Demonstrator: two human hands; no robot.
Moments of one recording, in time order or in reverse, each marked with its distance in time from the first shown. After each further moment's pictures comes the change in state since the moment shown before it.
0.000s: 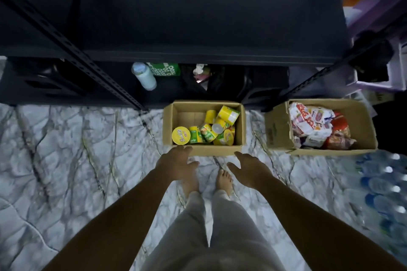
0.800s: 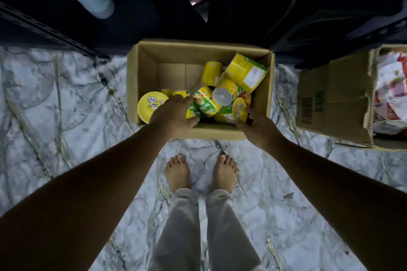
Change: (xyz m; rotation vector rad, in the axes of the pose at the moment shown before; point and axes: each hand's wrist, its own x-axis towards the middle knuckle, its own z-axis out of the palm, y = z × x) left_hand 0.342 -0.081 0.145 0.036 0.040 -0.016; right_hand 0.343 0.101 0.130 0.412 -0.002 0.123
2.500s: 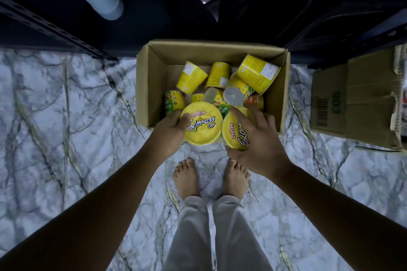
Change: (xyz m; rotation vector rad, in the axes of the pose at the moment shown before) left_hand -0.054 -0.026 0.011 -0.792 0.153 -0.148; right_hand -0.044 -0.021 0.040 -0.217 0.303 -0.531
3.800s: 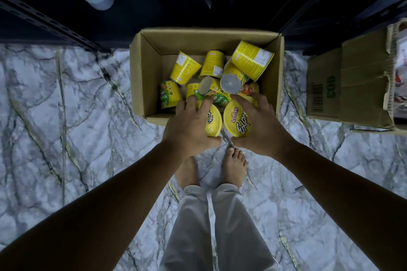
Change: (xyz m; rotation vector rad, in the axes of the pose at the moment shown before) left_hand -0.019 0.022 0.051 0.845 0.003 0.324; right_hand -0.003 0.016 -0.011 0.045 -0.185 0.099
